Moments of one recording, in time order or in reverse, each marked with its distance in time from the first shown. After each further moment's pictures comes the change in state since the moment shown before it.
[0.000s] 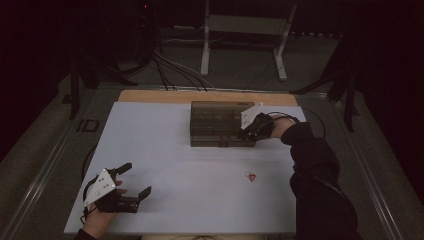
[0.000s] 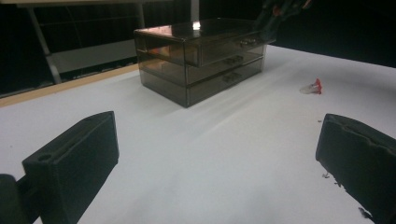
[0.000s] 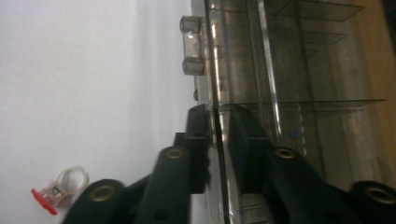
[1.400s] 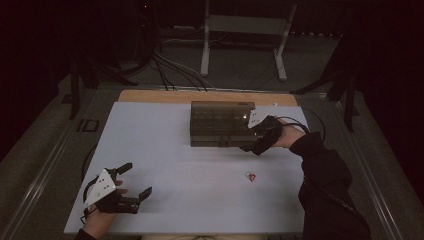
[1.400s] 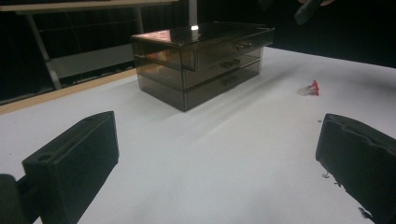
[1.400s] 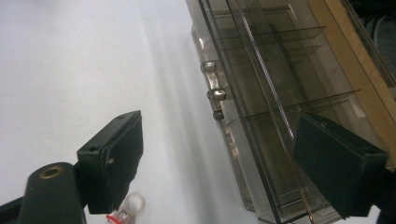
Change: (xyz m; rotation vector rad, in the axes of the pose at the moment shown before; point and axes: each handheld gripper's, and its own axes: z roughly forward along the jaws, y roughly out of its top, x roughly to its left) left arm -0.003 0.002 0.000 -0.010 -0.005 0.020; right arm 0.031 0.007 -0.039 -0.104 -0.055 0.199
